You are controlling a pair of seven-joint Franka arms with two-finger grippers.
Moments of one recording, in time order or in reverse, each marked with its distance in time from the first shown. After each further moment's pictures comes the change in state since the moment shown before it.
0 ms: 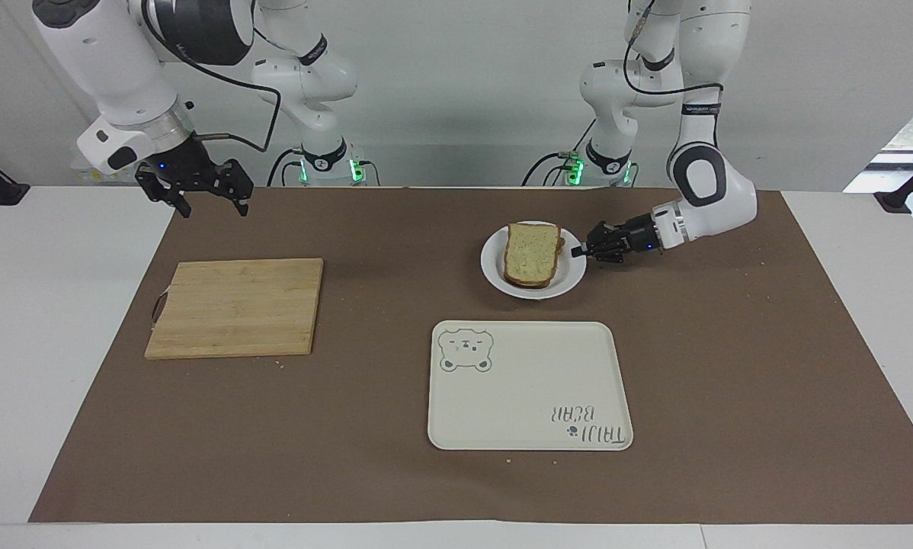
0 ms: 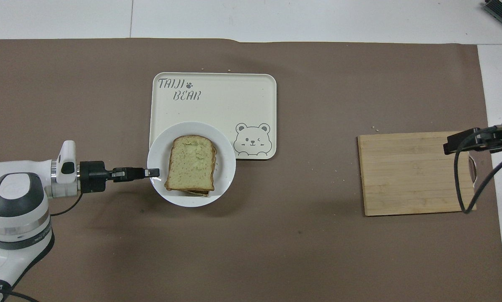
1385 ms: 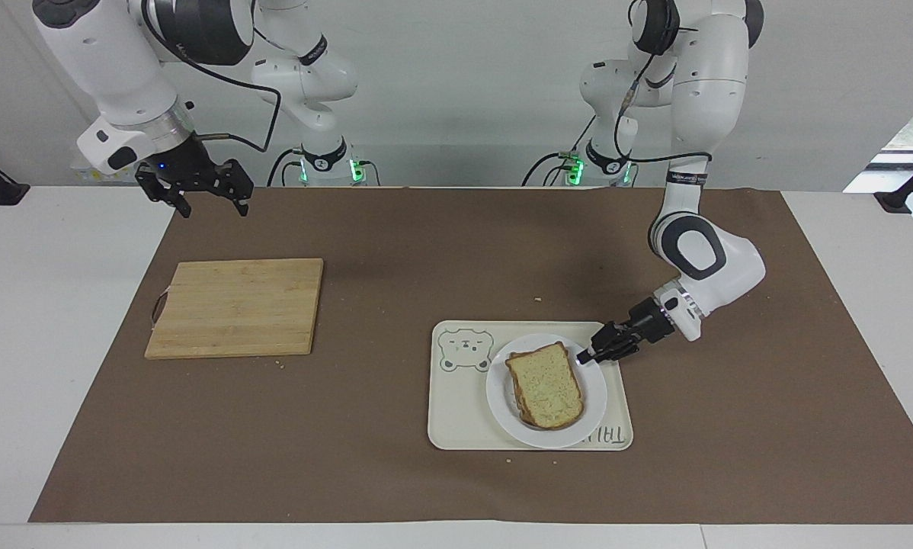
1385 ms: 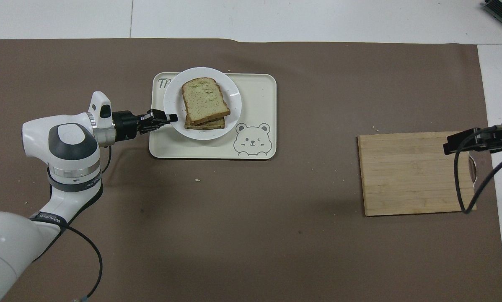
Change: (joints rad) left arm -0.025 0.318 -0.132 0.347 -0.009 0.337 -0.156; right arm 0.000 0.000 0.000 0.000 0.000 0.000 0.000
